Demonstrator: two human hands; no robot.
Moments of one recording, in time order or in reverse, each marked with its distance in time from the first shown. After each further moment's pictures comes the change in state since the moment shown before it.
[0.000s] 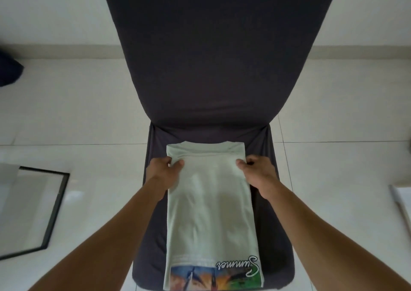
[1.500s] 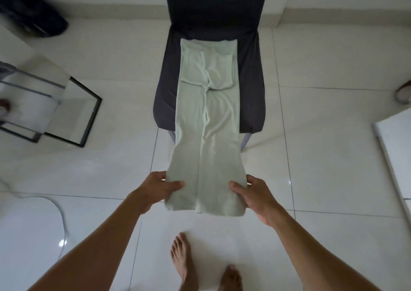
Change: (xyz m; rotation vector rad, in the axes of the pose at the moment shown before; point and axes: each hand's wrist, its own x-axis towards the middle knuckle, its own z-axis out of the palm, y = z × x) left_hand -0.361 -0.351 0.028 -0.277 -0.412 -0.022; right_hand -0.360 0.358 0.039 0.406 -0.374 0.002
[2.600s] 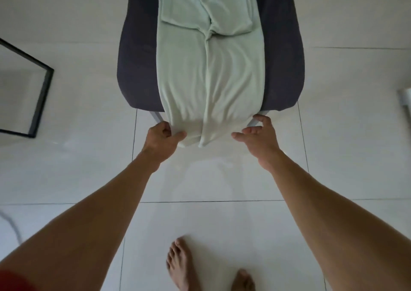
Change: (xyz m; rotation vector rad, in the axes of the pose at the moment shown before) left_hand 0.228 -0.006 0.003 0.085 0.255 0.207; right_hand 0.223 0.009 0.017 -0.019 0.318 -0.147
